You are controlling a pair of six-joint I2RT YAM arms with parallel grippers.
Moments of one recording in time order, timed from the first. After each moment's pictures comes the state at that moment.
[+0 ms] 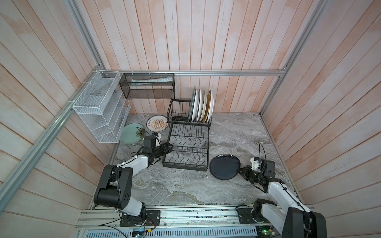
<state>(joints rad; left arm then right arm) -0.16 1.54 0.71 0.12 0.40 -0.52 -0.16 0.97 0.25 -0.22 -0.63 0.60</state>
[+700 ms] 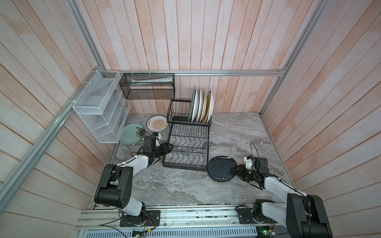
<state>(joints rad) -0.15 1.55 0.72 0.12 0.40 -0.52 -0.04 1.16 0.28 -0.09 -0.62 0.60</state>
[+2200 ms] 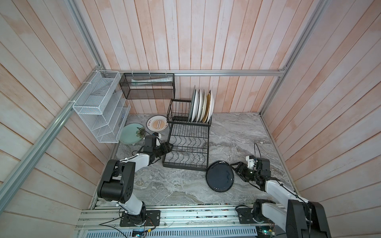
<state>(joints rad) -0.15 1.61 0.74 0.15 0.42 -0.54 -0.07 1.04 0.22 -0.07 -0.64 0.71</state>
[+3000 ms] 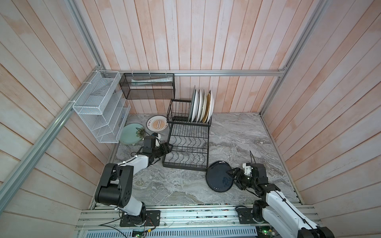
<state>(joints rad) -0.15 1.56 0.72 0.12 0.42 -0.54 0.14 0.80 0.15 -0.20 -0.56 1.01</state>
